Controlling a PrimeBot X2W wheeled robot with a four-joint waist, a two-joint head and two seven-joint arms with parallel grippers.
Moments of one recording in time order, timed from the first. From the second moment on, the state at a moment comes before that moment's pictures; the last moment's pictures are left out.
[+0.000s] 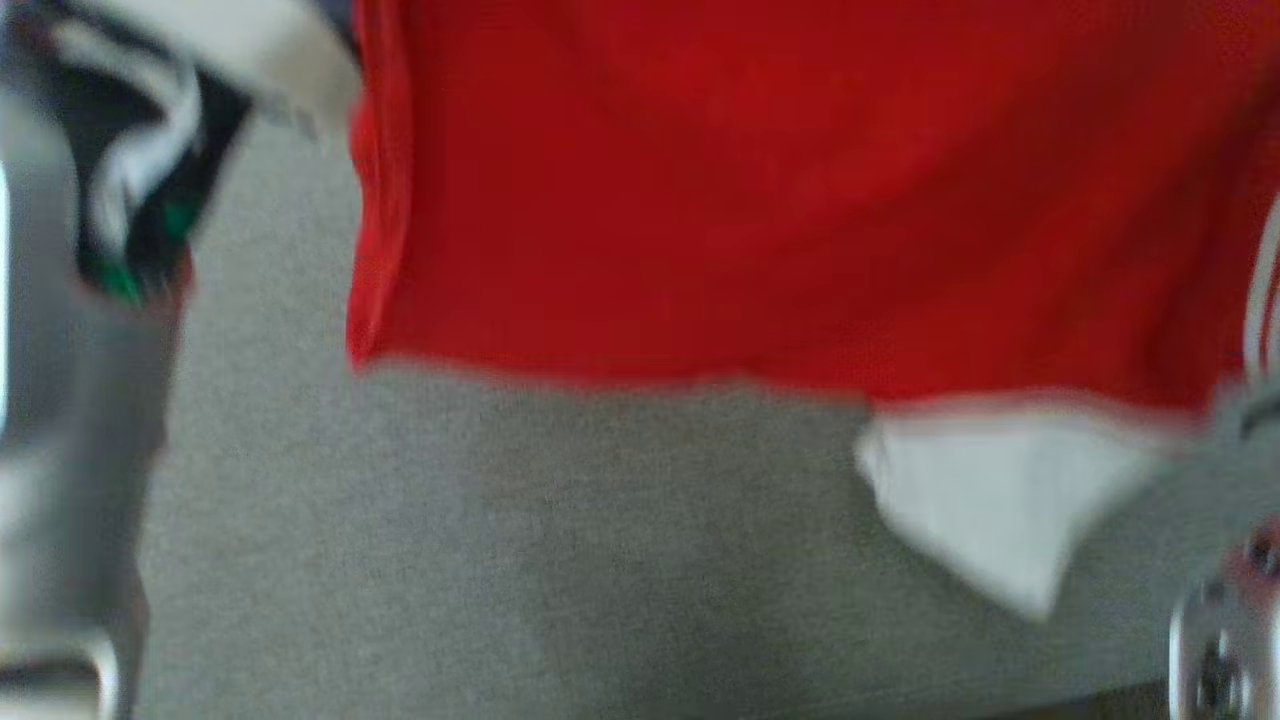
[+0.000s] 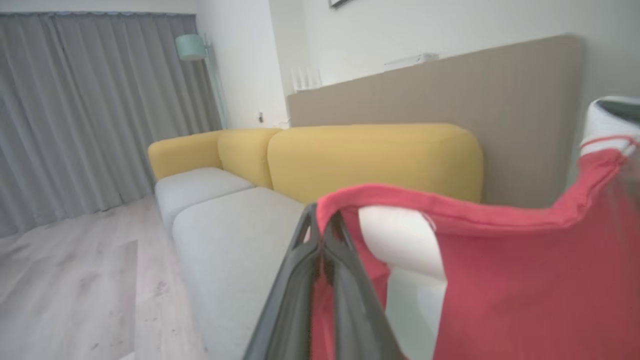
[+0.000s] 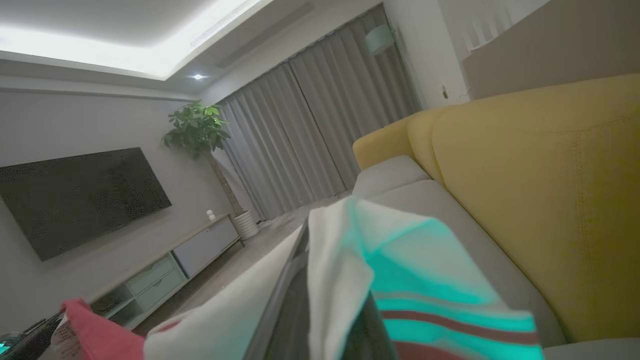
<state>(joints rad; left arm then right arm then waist) -0.91 0.30 -0.28 -0.19 -0.46 -0.12 0.57 -0.77 -0.11 -0.27 -0.23 0.72 0.12 0.67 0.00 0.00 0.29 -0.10</state>
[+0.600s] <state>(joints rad) -1.44 0.26 -0.39 0.63 -0.23 -0.13 -0.01 -1.21 -0.08 -0.20 0.24 0.53 0.12 0.39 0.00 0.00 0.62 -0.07</state>
